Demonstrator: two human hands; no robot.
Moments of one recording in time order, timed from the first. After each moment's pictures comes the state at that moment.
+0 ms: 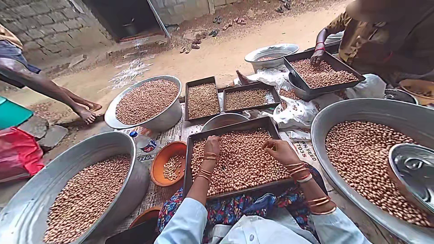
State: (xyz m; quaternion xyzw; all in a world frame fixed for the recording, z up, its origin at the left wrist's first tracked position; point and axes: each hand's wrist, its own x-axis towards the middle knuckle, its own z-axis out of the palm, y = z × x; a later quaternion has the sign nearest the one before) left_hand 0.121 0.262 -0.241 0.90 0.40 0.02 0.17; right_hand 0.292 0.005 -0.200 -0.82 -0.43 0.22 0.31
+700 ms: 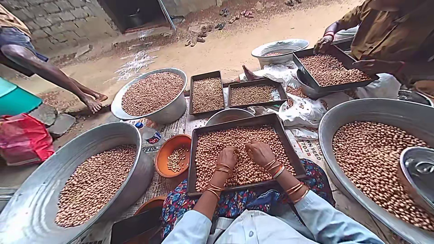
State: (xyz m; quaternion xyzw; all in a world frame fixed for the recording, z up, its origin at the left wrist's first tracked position) left_hand 0.101 0.190 -0.243 0.90 0.35 -0.08 0.24; right_hand 0.234 0.075 -0.228 -0.80 -0.57 0.16 0.10
